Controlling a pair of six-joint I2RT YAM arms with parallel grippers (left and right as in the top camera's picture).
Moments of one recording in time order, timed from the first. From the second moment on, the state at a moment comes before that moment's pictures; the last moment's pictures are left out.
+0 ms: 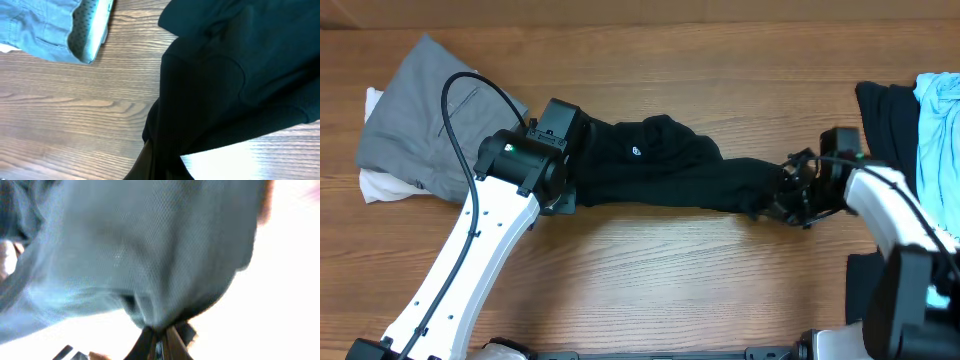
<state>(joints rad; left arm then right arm) -0.38 1.46 1.40 -1.38 -0.32 -0.36 -0.12 1.61 1.03 -0.95 -0.58 0.34</state>
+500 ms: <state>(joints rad) -0.38 1.46 1.44 -1.47 -0.44 -0.36 -0.18 1.45 1.50 -1.39 -0.24 0.31</state>
